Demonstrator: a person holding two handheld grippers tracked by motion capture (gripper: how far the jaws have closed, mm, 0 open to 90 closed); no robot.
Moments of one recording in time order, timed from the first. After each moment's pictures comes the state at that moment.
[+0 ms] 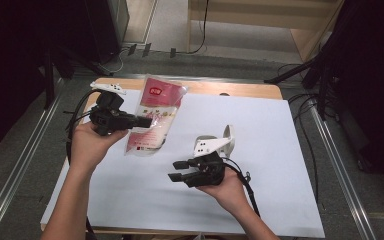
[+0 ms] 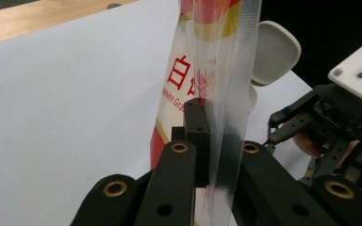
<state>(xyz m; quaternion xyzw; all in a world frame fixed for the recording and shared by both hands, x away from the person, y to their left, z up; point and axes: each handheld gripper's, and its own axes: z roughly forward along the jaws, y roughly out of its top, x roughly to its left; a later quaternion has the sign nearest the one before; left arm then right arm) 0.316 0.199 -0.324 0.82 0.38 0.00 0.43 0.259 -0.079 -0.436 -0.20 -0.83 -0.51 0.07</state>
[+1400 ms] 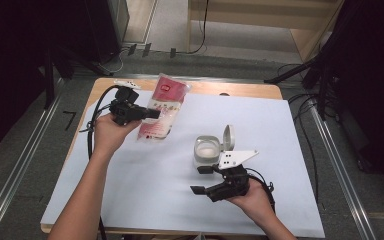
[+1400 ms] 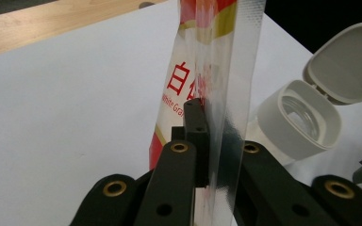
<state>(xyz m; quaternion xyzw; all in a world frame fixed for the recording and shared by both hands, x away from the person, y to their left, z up) 0.379 0.189 -0.378 0.82 0.39 0.02 0.42 0.240 -0.135 -0.452 -0.21 -0.83 -0.51 0.04</state>
